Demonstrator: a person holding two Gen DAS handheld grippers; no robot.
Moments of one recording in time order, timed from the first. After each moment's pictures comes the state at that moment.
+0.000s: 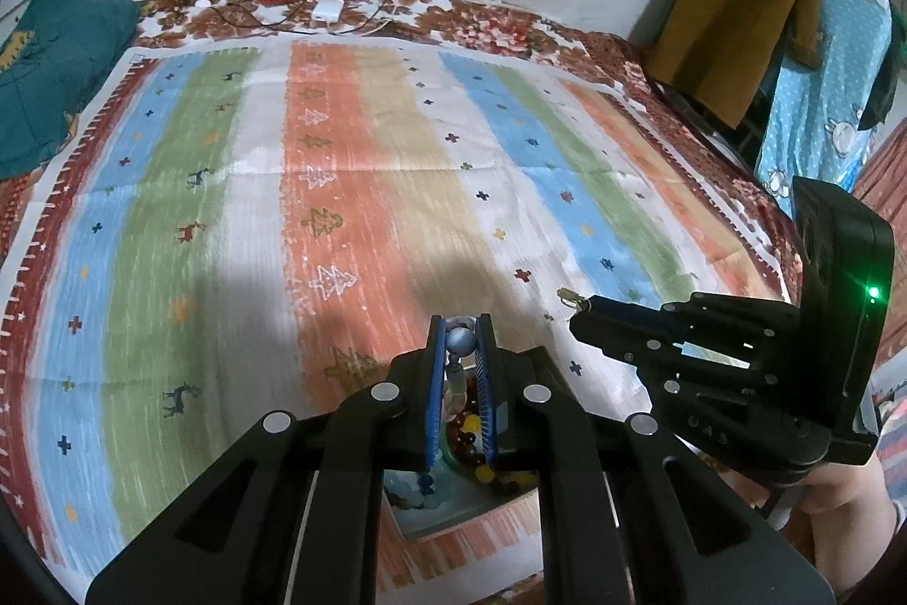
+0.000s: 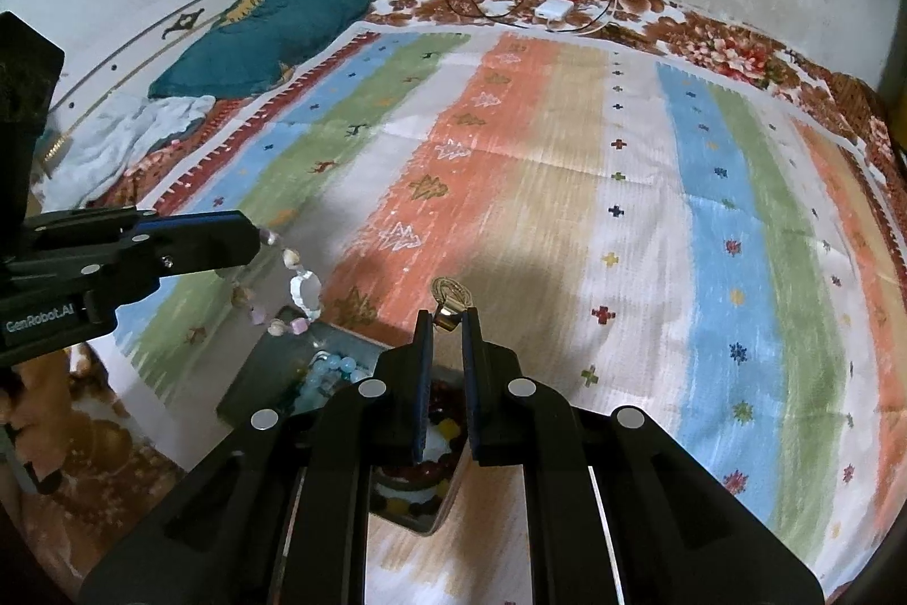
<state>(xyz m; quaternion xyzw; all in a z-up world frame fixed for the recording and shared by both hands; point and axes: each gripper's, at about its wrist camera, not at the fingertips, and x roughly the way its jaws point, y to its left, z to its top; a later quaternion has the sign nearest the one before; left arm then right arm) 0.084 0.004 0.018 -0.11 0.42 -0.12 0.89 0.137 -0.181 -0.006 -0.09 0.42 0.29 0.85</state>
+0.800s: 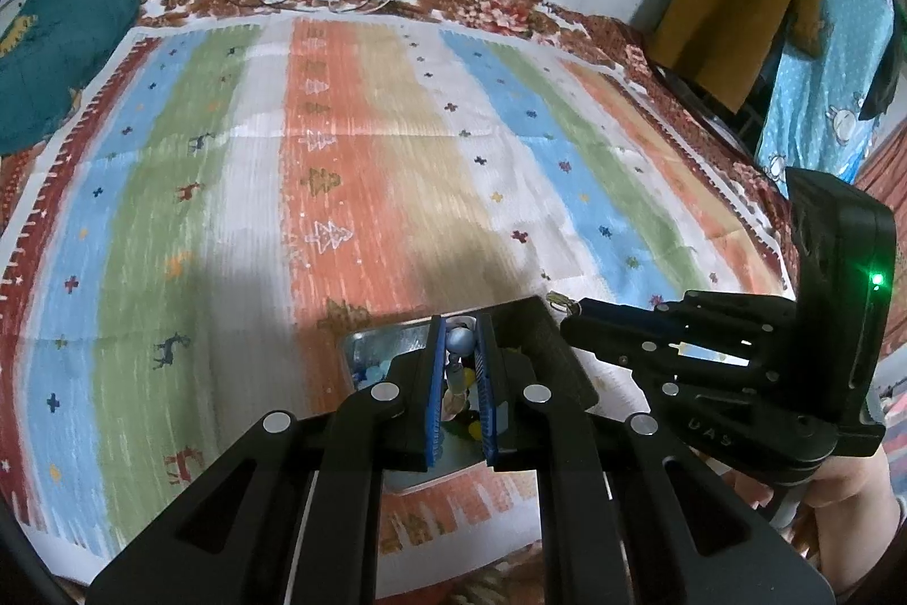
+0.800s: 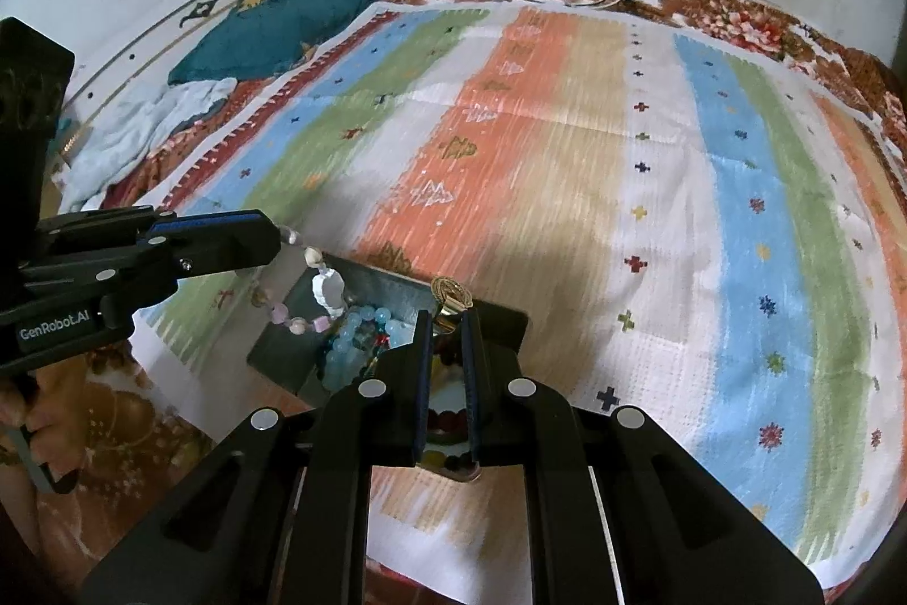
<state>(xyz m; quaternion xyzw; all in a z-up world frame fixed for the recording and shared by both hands) 0.062 -0.002 0.000 -0.11 0.44 -0.12 0.88 0.115 -0.181 -0.020 -0.08 0.45 0.31 0.83</state>
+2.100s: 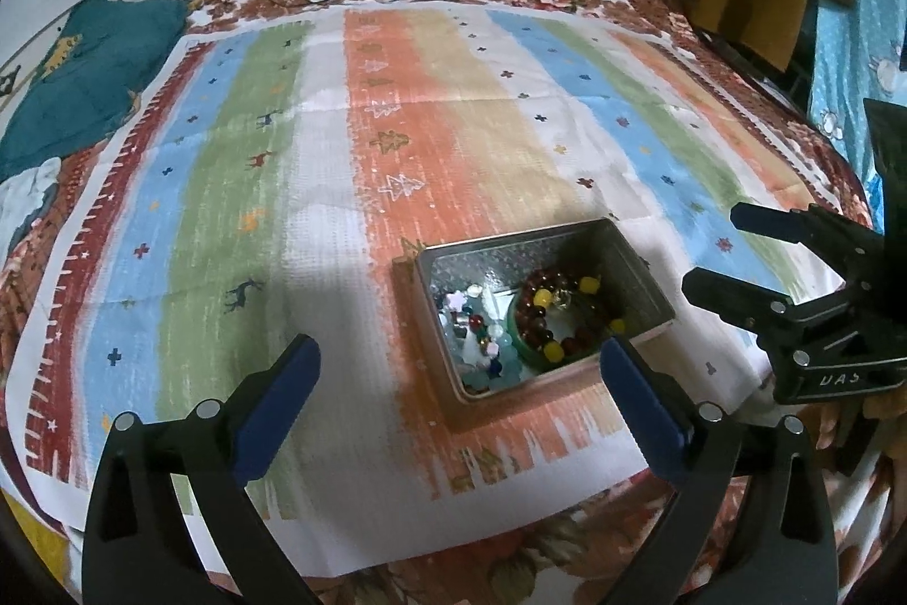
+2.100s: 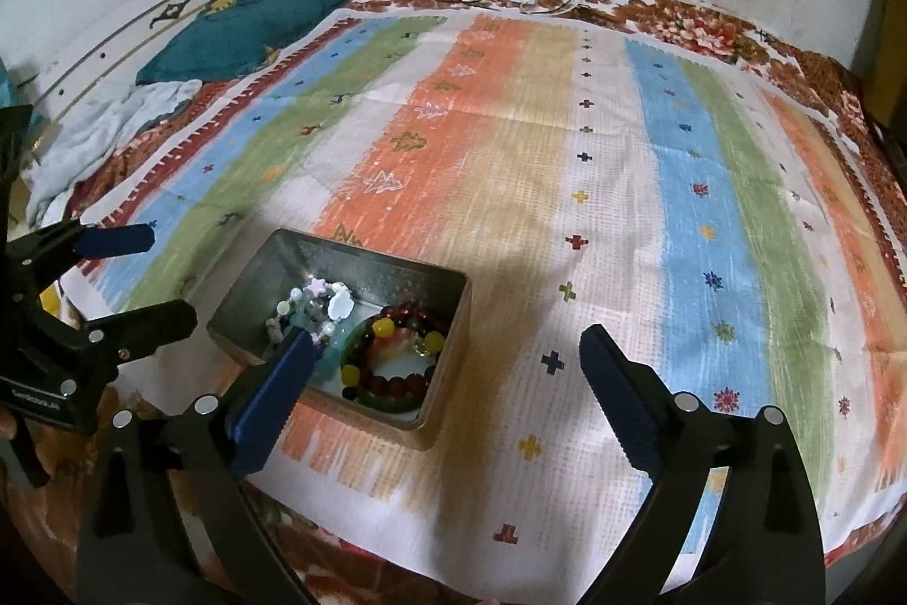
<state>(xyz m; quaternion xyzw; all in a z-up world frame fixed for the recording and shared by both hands) 0.019 -0.001 -0.016 -0.04 0.45 -0.05 0.89 0.095 -0.210 -0.021 -0.10 0.42 0.26 0.86</state>
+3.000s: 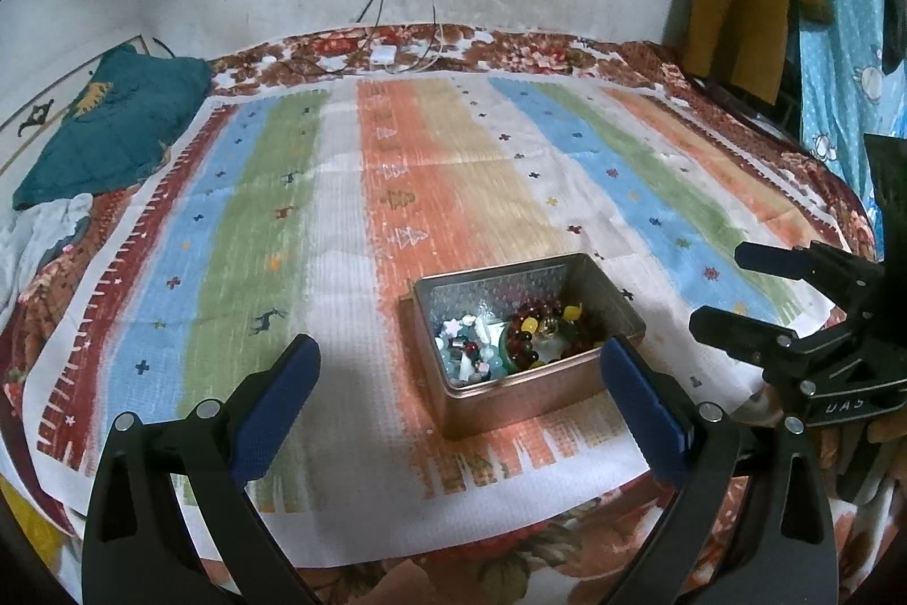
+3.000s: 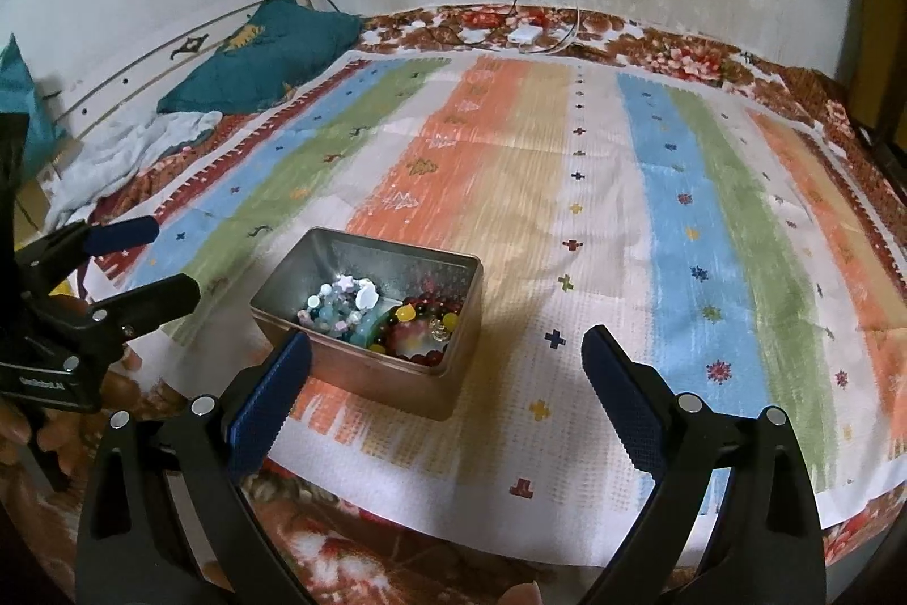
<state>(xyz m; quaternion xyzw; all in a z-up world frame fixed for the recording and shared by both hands) -0.020 -0.013 0.001 -0.02 0.36 -0.03 0.93 0.052 -0.231 -0.014 -0.07 0.37 0.27 0.88</state>
